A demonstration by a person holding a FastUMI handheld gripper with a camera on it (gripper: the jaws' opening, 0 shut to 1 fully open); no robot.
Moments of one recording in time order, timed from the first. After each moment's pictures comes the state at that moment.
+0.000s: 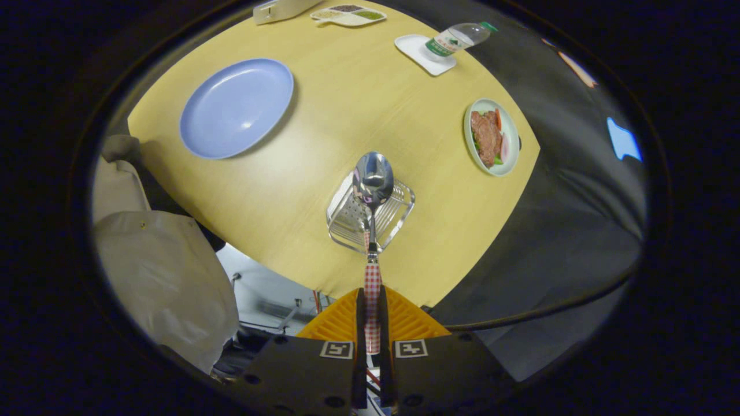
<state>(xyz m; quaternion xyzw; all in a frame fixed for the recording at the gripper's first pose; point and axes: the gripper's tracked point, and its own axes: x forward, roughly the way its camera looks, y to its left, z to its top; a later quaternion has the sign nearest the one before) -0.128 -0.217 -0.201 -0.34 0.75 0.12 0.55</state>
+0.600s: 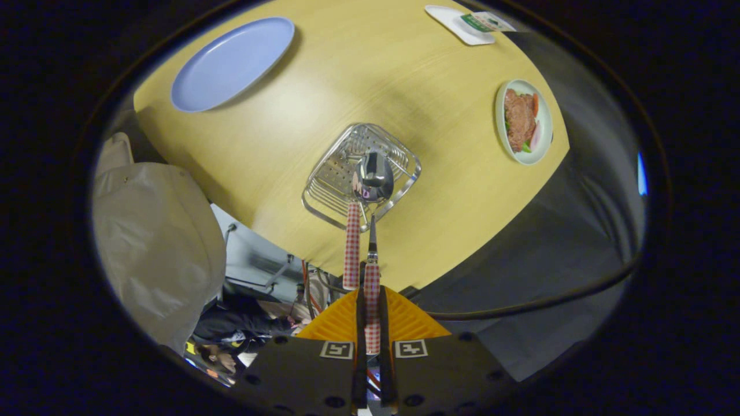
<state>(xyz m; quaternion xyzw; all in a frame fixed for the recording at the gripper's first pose) -0.128 -0.250 -0.219 -0.38 0.81 0.16 0.42</state>
